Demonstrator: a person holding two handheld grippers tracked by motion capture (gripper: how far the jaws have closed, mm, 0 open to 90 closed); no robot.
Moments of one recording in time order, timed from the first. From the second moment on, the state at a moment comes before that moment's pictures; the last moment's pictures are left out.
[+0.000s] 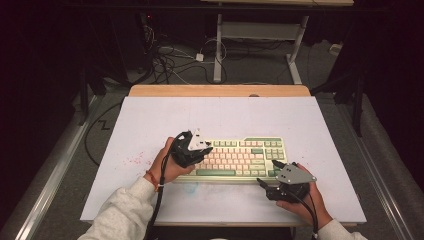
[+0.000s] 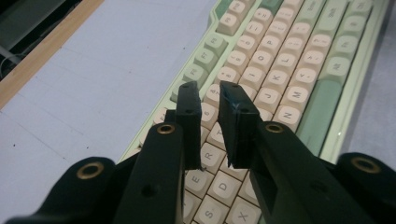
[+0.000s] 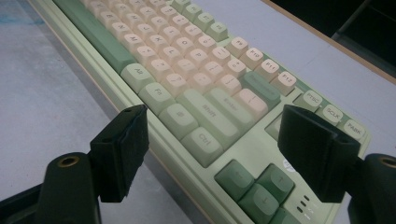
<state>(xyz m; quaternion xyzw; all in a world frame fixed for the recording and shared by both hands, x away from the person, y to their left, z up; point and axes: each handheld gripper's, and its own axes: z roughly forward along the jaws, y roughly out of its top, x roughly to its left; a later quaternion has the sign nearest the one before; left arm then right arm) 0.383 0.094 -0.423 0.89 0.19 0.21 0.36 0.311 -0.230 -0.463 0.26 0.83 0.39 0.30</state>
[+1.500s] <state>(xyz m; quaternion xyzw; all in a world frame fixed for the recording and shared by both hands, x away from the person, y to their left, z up) 0.315 0.203 -0.467 0.85 0.29 0.27 0.35 0.326 -0.226 -0.447 0.29 0.82 0.41 0.29</state>
